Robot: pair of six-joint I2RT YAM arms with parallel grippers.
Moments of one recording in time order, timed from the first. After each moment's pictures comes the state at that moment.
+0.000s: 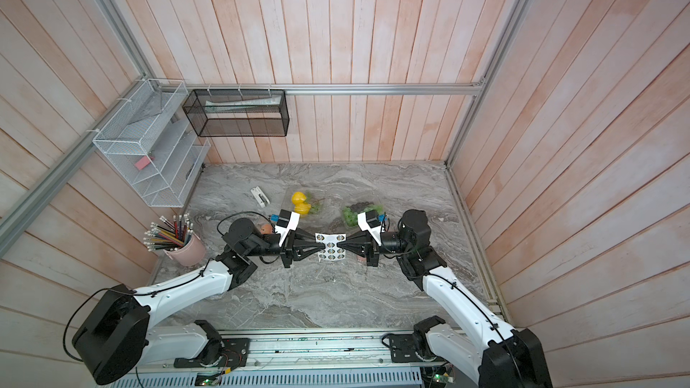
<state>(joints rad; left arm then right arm) -0.64 1.29 0.63 0.82 0.97 -0.25 0.40 1.02 0.60 0.37 -1.22 0.05</state>
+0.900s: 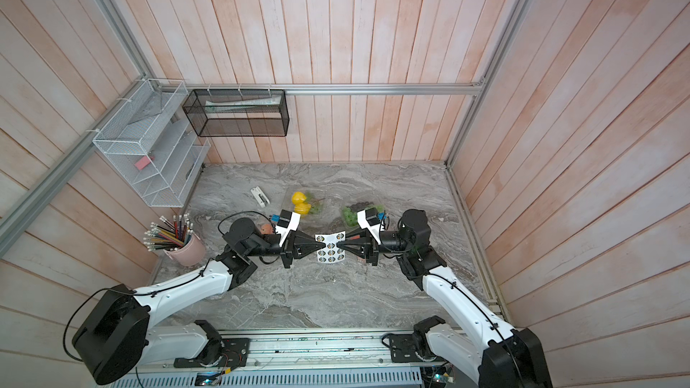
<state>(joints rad) -0.64 1.29 0.63 0.81 0.97 -0.24 0.40 1.02 0.60 0.37 -1.20 0.09</state>
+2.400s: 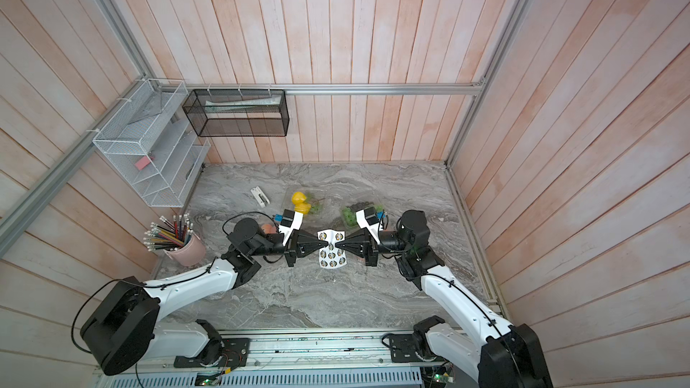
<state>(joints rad) -0.65 1.35 0.63 0.88 0.95 -0.25 0.41 1.04 0.59 0.44 -1.23 0.18</state>
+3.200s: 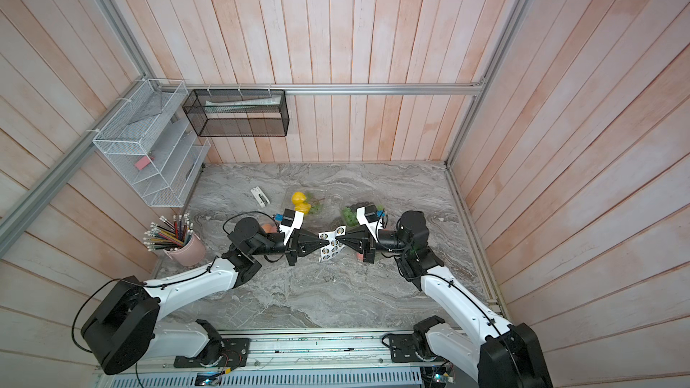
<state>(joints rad) -0.66 1.35 0.64 0.88 0.94 -0.24 0.41 1.03 0.57 0.43 -1.09 0.14</state>
